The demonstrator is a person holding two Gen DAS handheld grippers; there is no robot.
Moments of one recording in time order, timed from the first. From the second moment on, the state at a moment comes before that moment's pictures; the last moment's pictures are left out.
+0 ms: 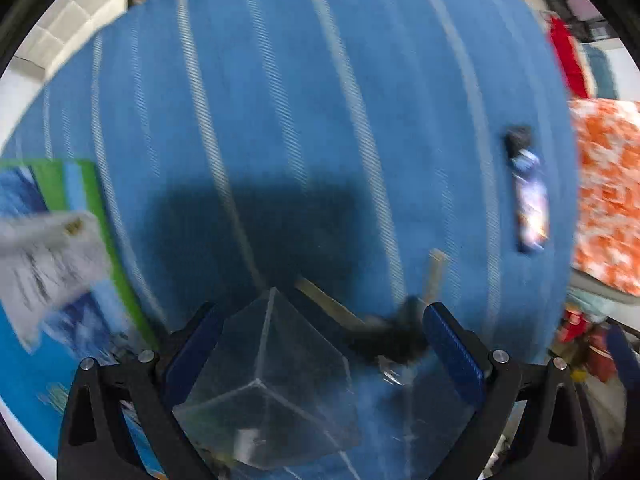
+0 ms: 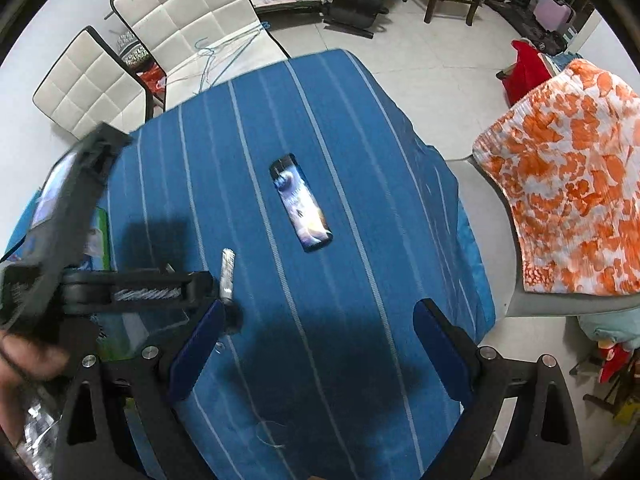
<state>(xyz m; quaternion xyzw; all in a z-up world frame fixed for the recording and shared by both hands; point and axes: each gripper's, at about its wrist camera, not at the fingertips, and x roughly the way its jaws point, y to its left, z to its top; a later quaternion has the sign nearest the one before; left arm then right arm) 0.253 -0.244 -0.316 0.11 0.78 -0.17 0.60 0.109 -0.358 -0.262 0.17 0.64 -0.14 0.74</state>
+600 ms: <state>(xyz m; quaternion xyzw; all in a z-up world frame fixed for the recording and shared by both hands) 0.201 -0.229 -0.313 0.10 0.79 -0.18 0.58 0.062 -0.369 -0.264 0.22 0.63 -0.14 0.73</state>
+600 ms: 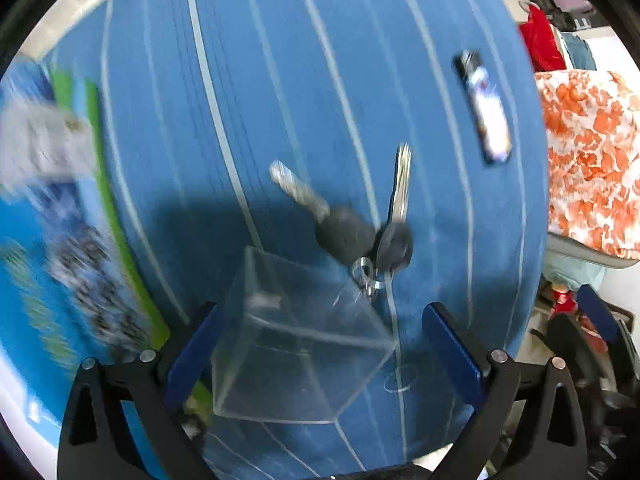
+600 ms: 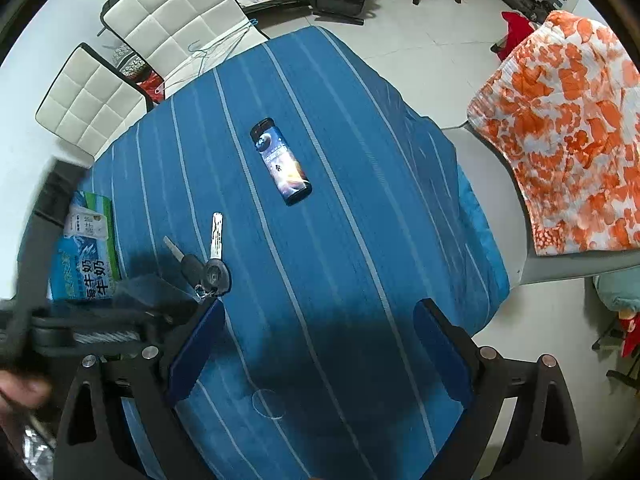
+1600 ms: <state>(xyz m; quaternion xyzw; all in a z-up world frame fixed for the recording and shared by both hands) 0.199 -0.230 -0.299 0.07 0.72 -0.14 0.68 0.183 -0.370 -0.333 0.12 0.64 -0.15 0.74</state>
